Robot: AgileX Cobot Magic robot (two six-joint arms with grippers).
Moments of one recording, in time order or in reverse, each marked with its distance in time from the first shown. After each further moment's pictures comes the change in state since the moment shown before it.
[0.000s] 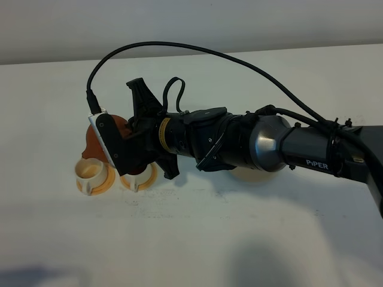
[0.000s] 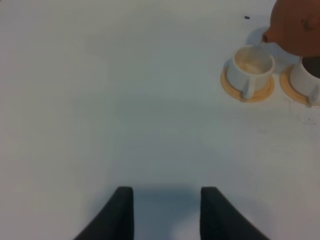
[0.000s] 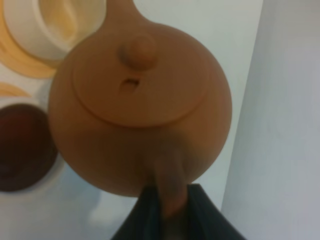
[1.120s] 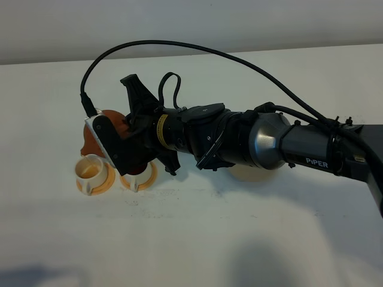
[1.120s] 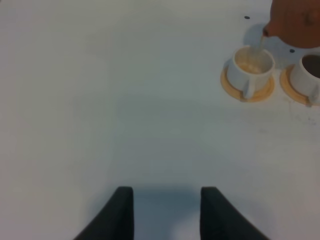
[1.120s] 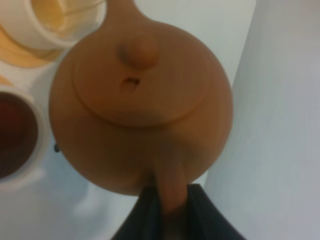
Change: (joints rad) left arm 0.000 0.000 0.000 0.000 0.000 0.001; right arm 0.000 0.000 -0.019 -0.044 0.004 -0.046
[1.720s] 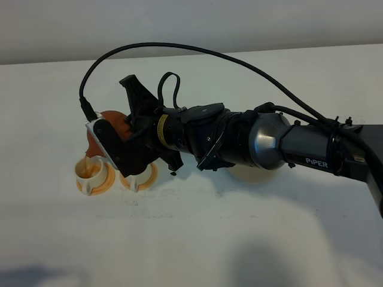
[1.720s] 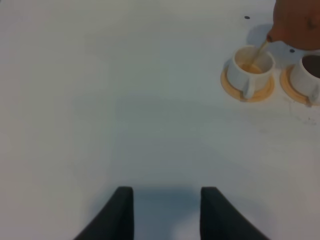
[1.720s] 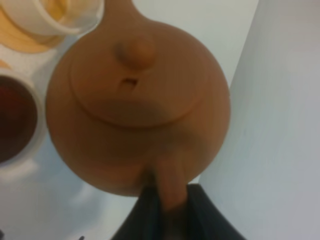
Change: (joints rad) left arm 0.000 0.000 0.000 0.000 0.000 0.000; right arm 0.000 0.000 -0.001 -0.030 0.013 -0.029
